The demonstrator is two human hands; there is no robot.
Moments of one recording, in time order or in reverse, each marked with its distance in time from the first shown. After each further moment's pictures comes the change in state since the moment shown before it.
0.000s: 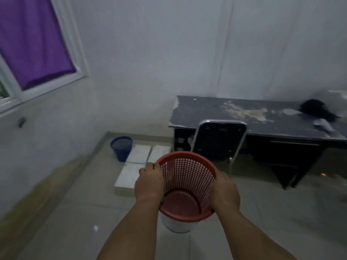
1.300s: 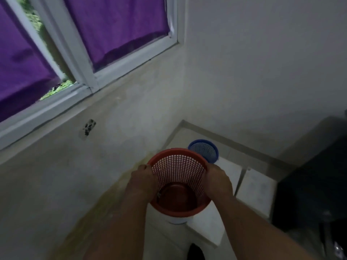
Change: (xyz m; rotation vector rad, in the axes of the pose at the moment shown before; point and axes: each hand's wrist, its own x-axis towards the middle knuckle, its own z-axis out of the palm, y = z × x) left_hand 0.528 -0.548 0.069 -0.091 -0.211 -0.465; right_hand 0.332 -0.554 0.534 -0.110 -0.528 -0.387
